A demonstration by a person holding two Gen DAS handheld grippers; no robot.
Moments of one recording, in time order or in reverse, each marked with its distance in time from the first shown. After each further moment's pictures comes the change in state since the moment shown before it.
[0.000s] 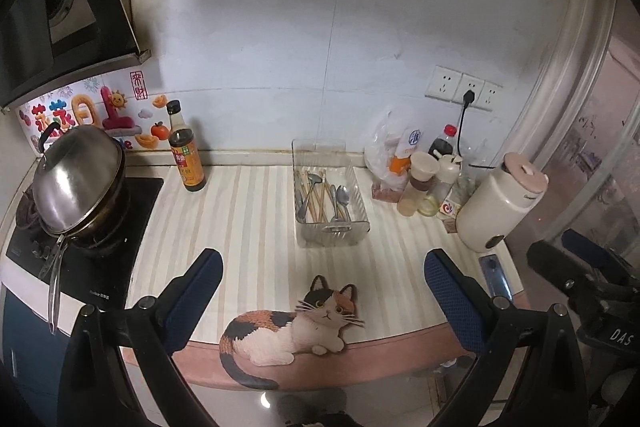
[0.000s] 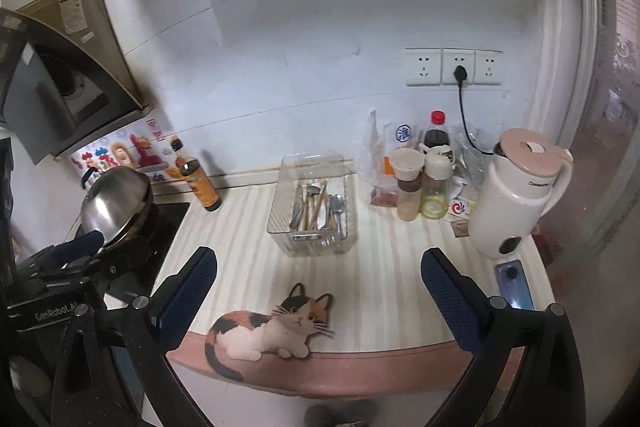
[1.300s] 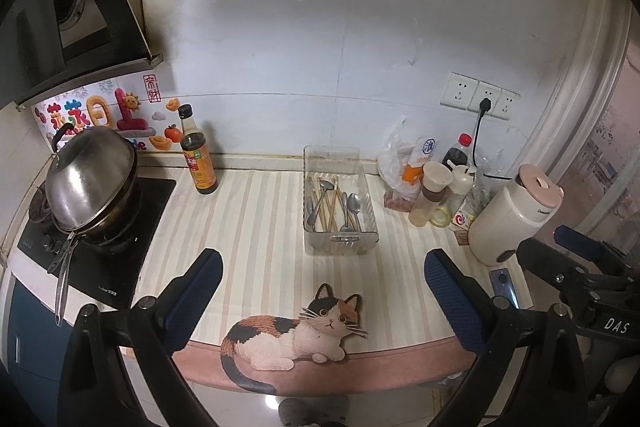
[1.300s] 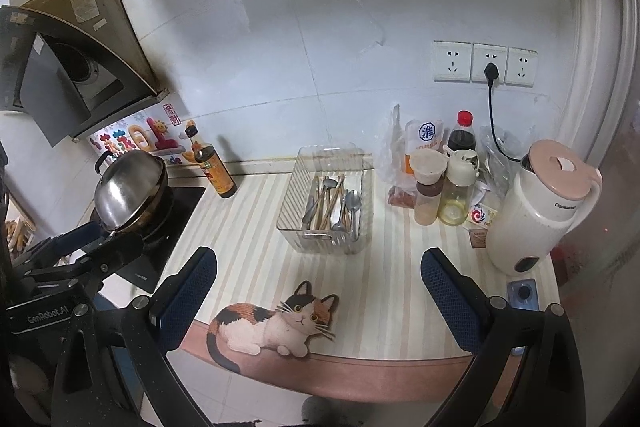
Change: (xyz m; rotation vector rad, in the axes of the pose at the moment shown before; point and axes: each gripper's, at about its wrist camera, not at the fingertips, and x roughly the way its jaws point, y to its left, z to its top) left arm 0.007 -0.013 0.005 -0.028 -0.003 0.069; right arm 0.033 -0.020 0.023 -0.049 0.065 0.081
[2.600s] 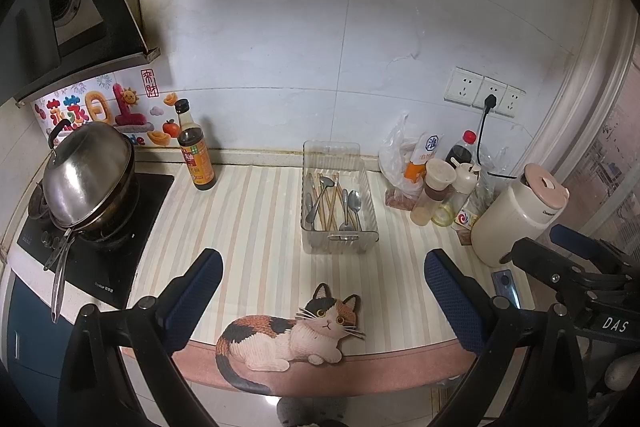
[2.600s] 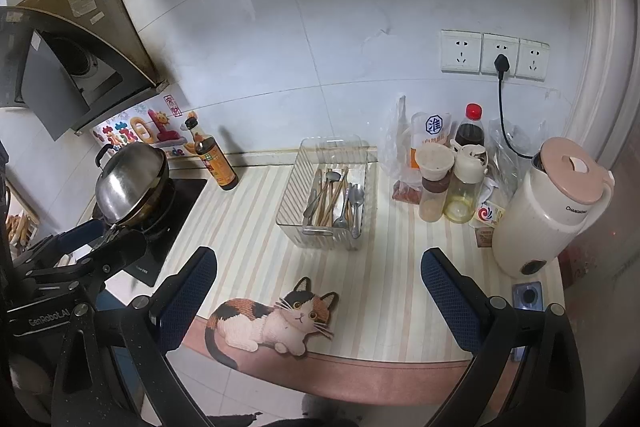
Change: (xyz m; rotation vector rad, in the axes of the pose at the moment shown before) left arm 0.014 -0.005 0.002 -0.008 0.017 0.009; right arm 0.012 0.003 0.001 -0.008 0.024 0.013
